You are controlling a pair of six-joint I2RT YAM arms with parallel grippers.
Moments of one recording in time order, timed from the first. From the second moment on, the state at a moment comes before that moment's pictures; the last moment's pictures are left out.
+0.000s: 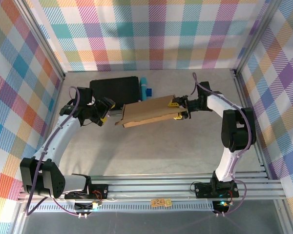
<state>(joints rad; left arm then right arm) -0.14 1.30 1.07 -0.67 0.34 -1.13 0.12 1.88 1.29 -0.68 -1.24 0.90</state>
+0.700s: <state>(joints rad) -0.13 1.53 0.90 -0.25 0.59 -1.58 0.06 1.87 1.30 -0.81 -1.27 0.99</state>
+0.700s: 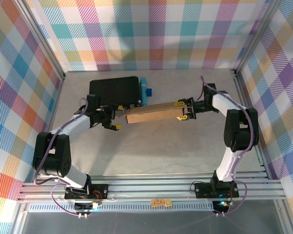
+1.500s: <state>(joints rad) -0.25 1.61 0.79 0.16 0.66 -1.92 0.06 1.89 1.30 -0.81 -1.29 0.99</state>
